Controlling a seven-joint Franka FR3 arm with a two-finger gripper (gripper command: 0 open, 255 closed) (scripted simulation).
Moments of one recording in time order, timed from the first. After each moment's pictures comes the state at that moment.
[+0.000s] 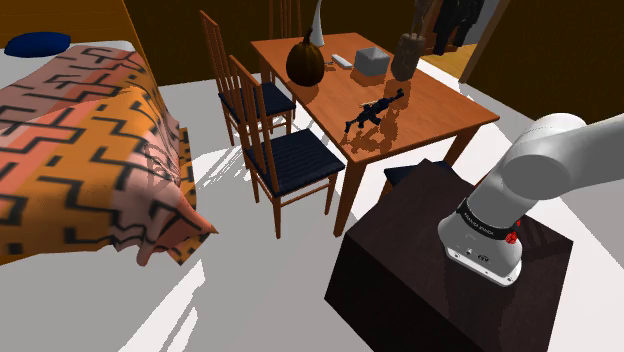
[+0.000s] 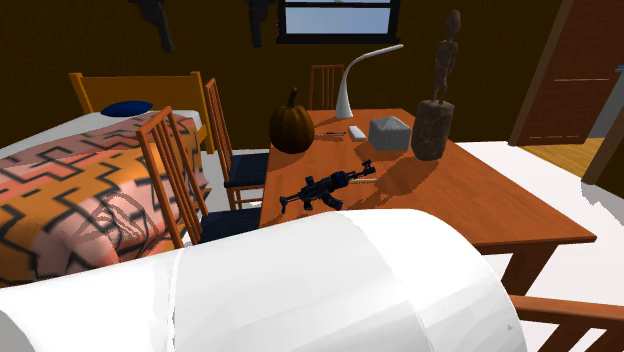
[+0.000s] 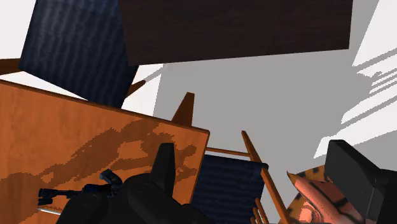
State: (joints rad) arm -0.02 -0.79 -0.07 -2.32 -0.08 1.46 -0.01
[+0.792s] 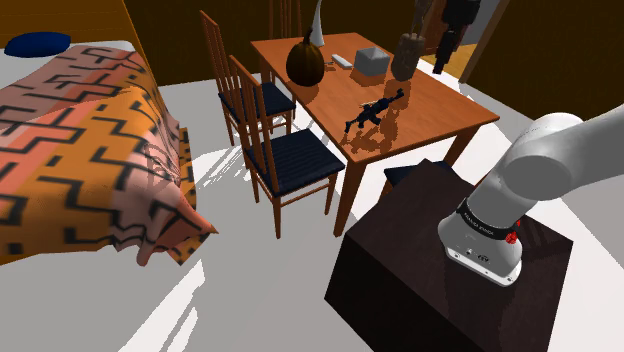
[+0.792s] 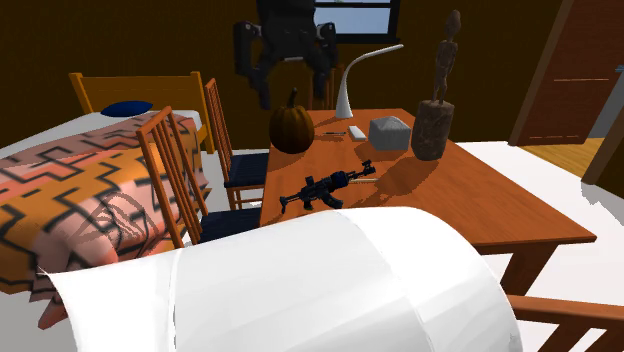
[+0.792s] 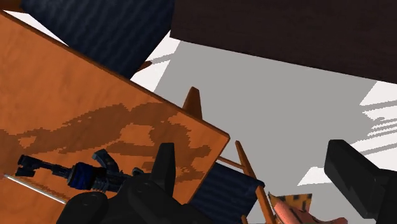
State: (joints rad) arm 0.01 -0.68 -0.32 -2.43 -0.24 1.70 -0.42
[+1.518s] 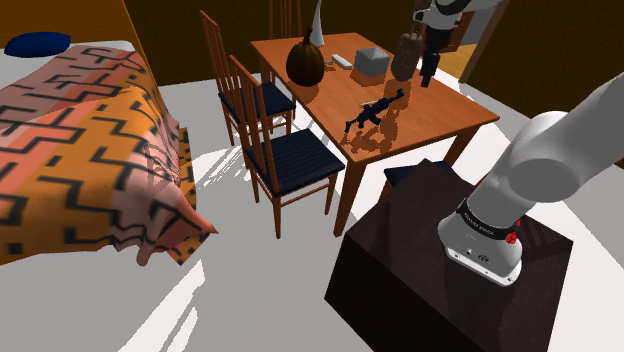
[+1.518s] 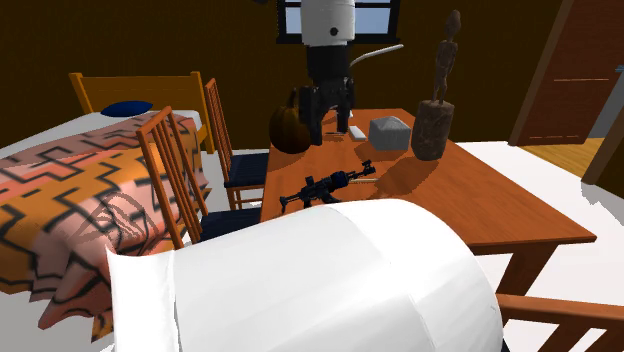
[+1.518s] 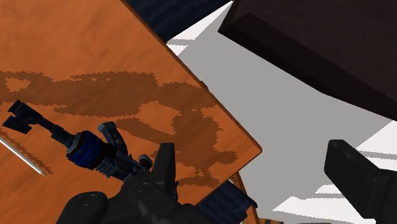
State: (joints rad) arm 0.10 -0.33 -0.60 -2.35 -0.27 2.01 -0.88
